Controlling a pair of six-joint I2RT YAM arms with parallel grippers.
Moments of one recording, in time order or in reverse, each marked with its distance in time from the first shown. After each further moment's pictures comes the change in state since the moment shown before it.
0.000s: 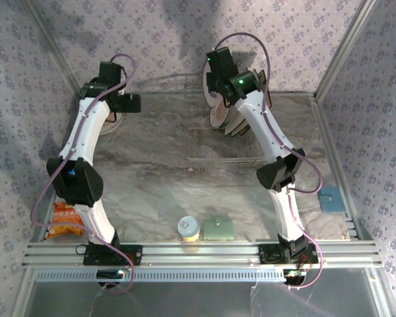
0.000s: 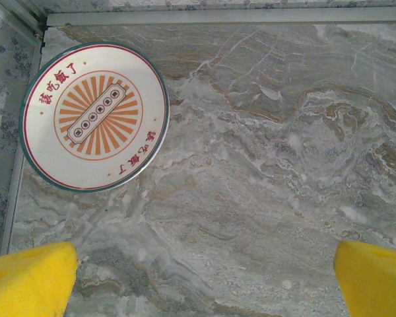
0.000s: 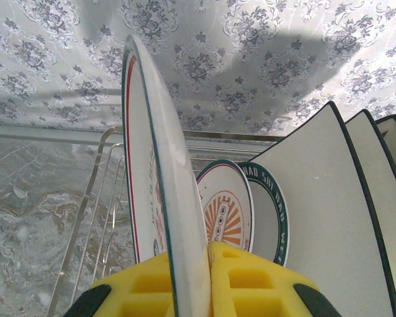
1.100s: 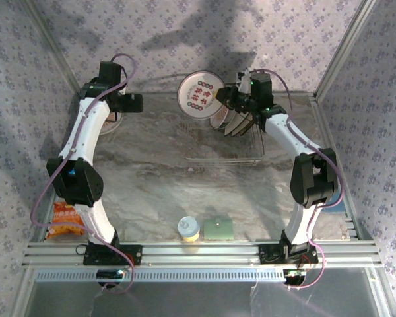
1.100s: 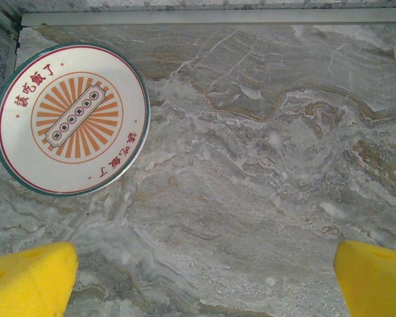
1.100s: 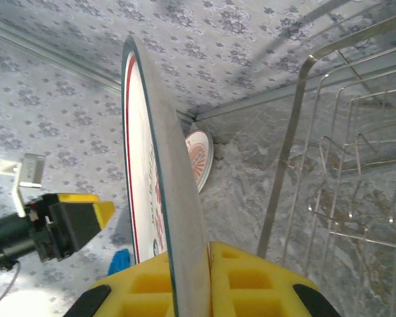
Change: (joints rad) left arm 0.000 0.000 0.000 0.005 0.056 -0.001; right arm -0.266 -0.389 -1.121 1.077 -1.052 0.569
